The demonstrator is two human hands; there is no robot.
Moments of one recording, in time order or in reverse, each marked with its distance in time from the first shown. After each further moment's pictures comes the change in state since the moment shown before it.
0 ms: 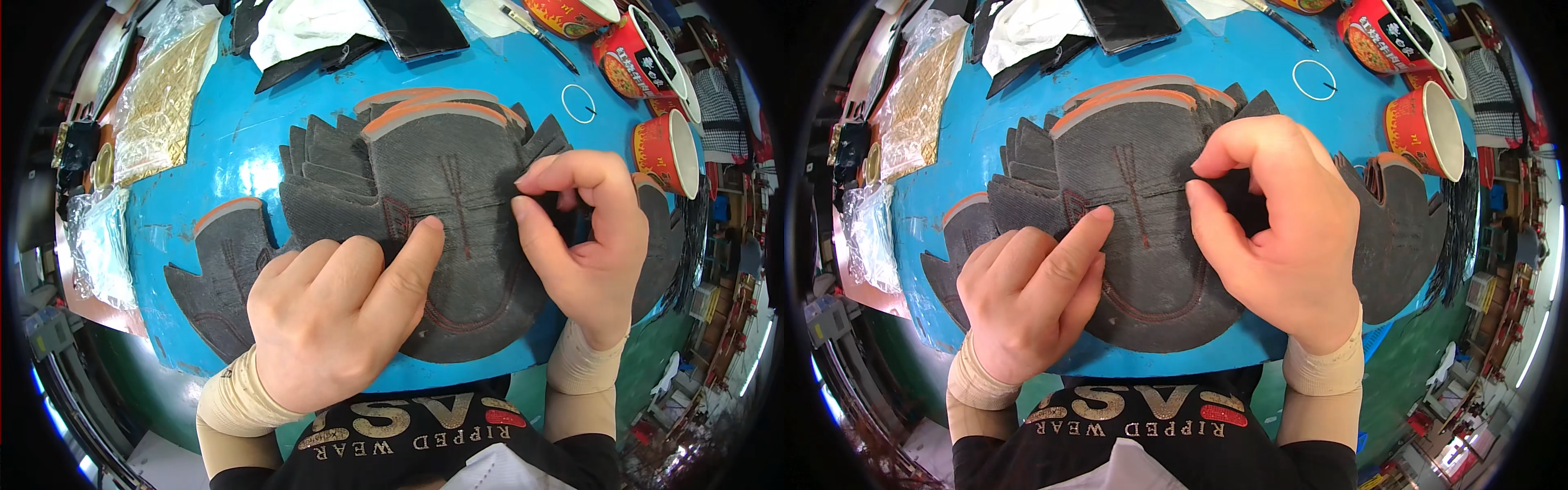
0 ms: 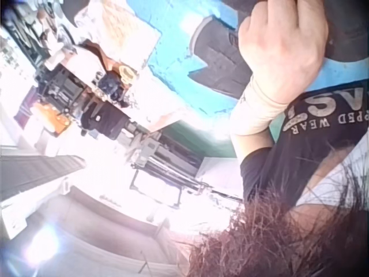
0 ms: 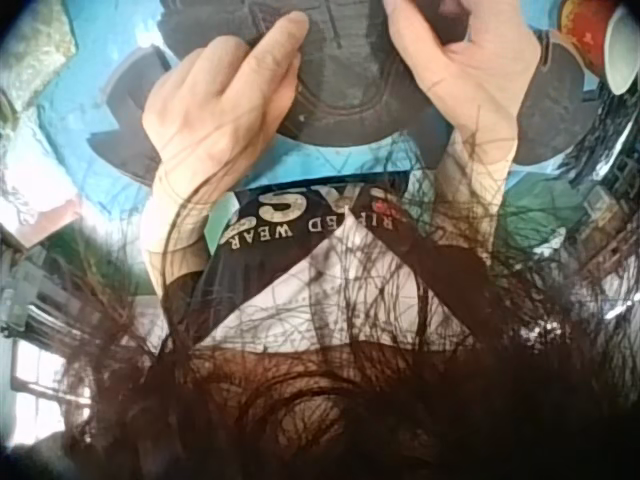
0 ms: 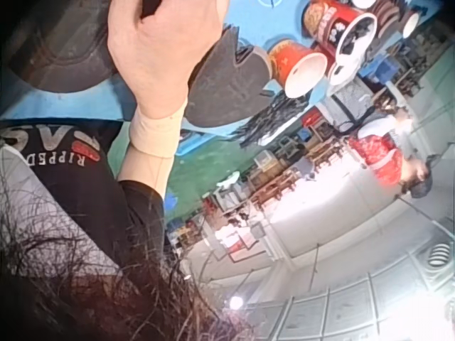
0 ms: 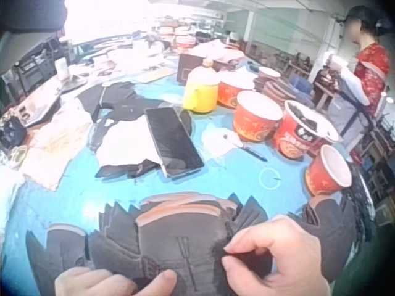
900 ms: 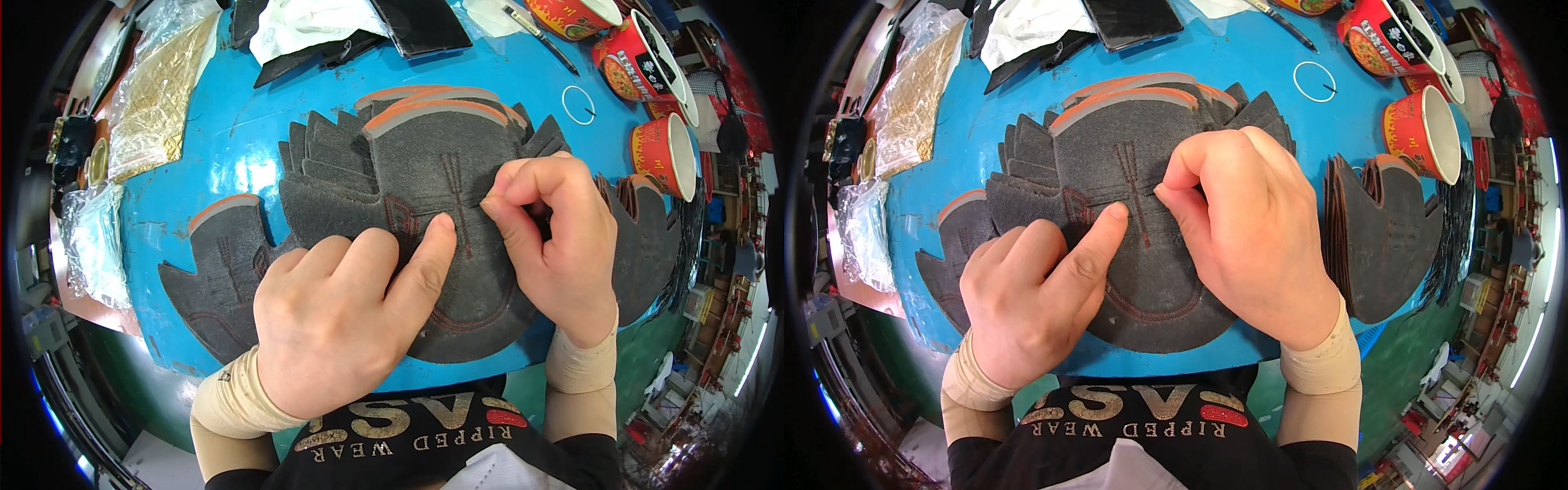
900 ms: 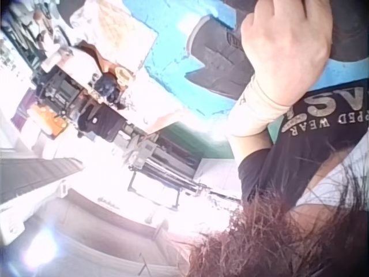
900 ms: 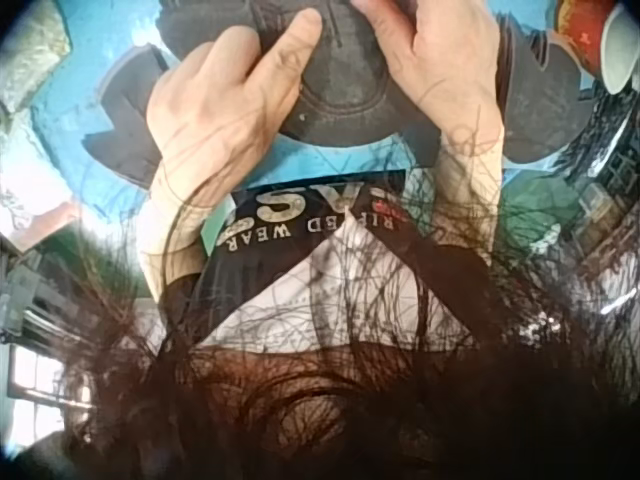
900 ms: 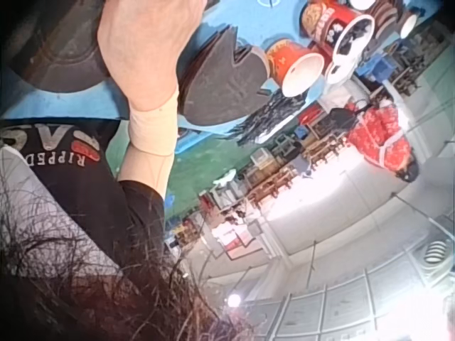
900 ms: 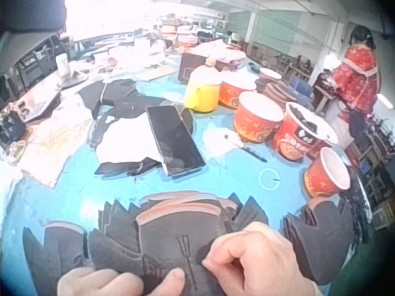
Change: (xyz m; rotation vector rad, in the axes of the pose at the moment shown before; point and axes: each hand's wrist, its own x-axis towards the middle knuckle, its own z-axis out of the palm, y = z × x) left_hand 0.001 0.002 0.003 0.082 -0.059 0.021; right_hand 0.000 0.003 0.019 -0.033 -0.072 -0.103
